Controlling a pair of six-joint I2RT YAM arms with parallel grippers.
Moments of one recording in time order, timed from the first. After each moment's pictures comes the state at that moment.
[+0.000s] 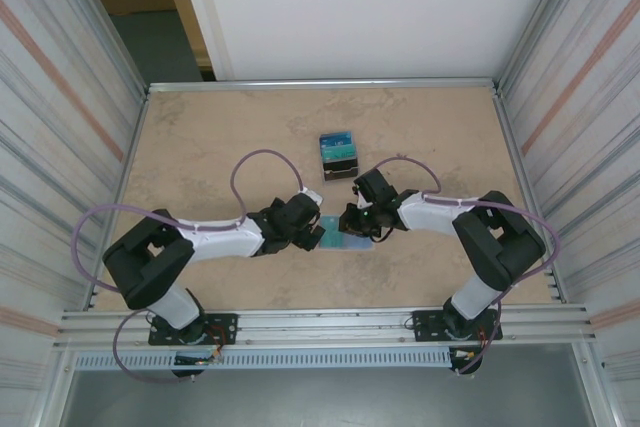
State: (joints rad) left arm -0.91 1.58 0.73 -0.11 -0.38 -0.14; right arm 0.65 1.63 0.76 -0.18 -0.34 0.80
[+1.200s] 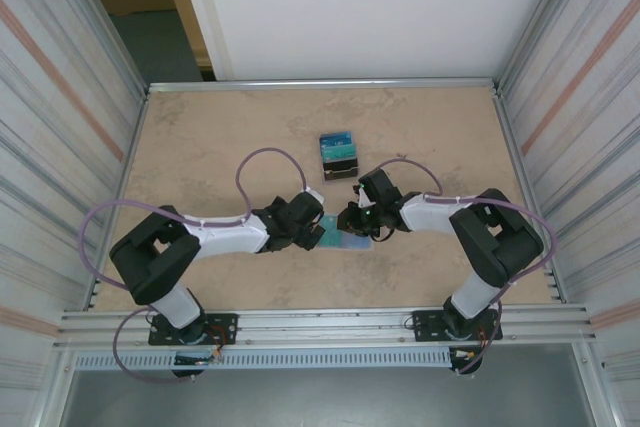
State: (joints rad) left arm -0.91 1.62 0.77 -0.17 -0.40 -0.12; right arm 0.62 1.65 0.72 -0.06 -0.42 0.82
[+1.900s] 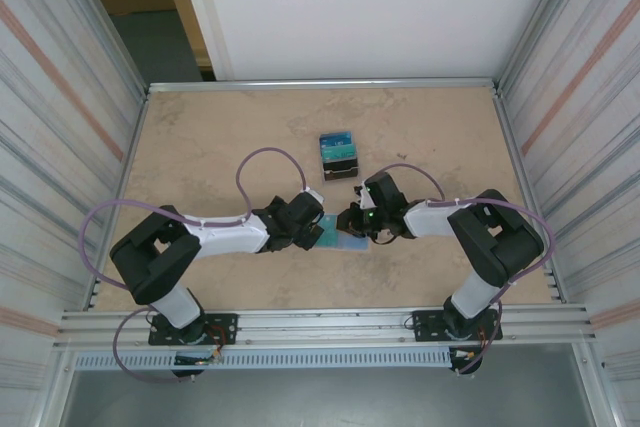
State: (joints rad) left arm -0.91 1.62 0.77 -0.18 -0.42 -0.12; right arm 0.60 1.65 0.63 0.16 -0.53 0.89
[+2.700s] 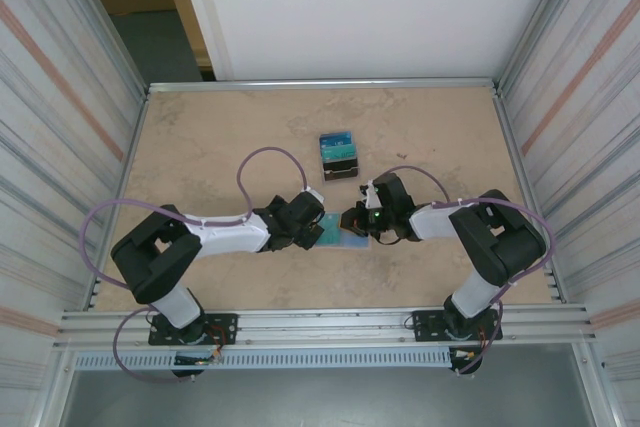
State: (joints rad) left arm -0.91 1.63 0.78 -0.19 -0.43 -0.11; right arm 0.54 1.65 0.57 0.26 -0.58 0.91
